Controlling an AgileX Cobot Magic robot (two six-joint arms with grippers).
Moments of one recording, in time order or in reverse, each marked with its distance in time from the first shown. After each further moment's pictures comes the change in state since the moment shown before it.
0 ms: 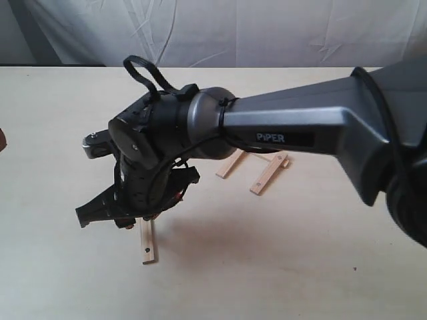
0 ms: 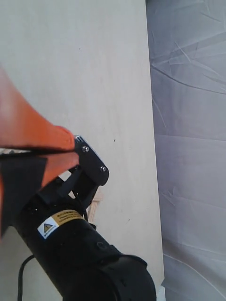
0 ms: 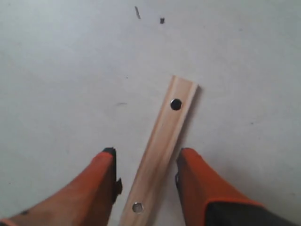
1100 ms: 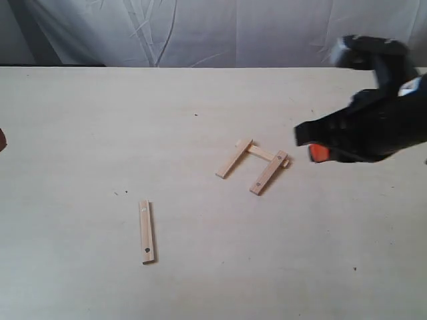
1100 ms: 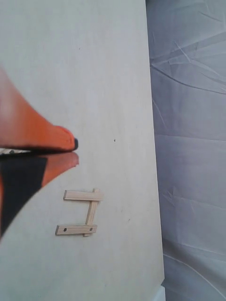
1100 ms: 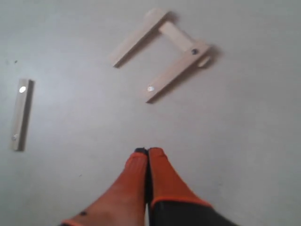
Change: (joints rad) left arm 0.000 0.000 0.000 0.000 0.000 0.000; right arm -0.628 -0.854 0.751 0.391 -0.102 -0.583
